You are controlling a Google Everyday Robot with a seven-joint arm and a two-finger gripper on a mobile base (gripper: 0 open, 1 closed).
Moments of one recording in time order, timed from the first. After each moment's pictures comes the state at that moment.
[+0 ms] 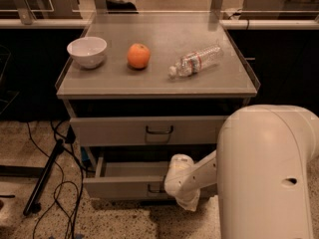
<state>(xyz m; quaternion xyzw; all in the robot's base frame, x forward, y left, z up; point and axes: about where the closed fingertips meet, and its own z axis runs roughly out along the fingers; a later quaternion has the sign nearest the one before) 0.468 -0.136 0.363 0.53 -0.84 0.12 0.06</state>
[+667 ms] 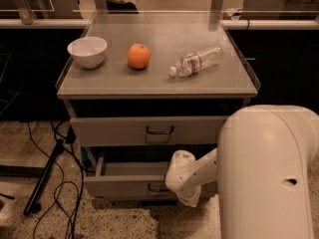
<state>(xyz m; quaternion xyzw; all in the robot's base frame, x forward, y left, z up) 0.482 -0.141 0.368 0.52 -0.85 0.12 0.05</state>
